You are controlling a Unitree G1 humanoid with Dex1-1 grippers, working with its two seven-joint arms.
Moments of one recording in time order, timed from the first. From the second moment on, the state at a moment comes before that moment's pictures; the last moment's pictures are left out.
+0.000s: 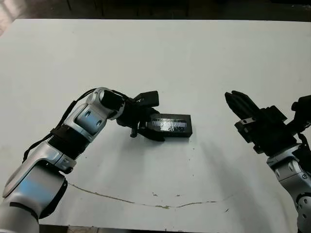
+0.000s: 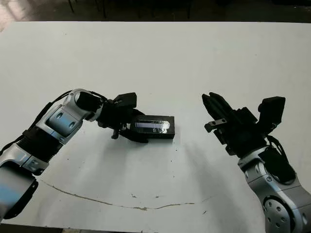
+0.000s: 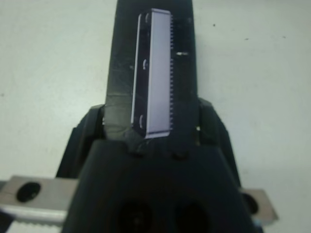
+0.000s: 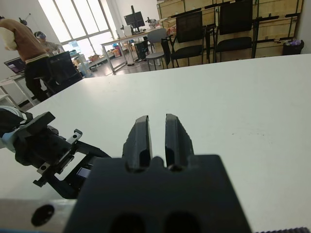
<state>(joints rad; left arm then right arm) -0.78 0.45 -0.53 0.34 0.00 0.30 -1.20 0.01 -0.40 -0.21 -0.68 0.69 0.66 0.15</state>
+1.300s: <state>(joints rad) -0.60 0.77 -0.33 0.32 0.04 -0.06 -1.17 0.01 -0.40 -0.20 -0.68 0.70 0.66 0.15</state>
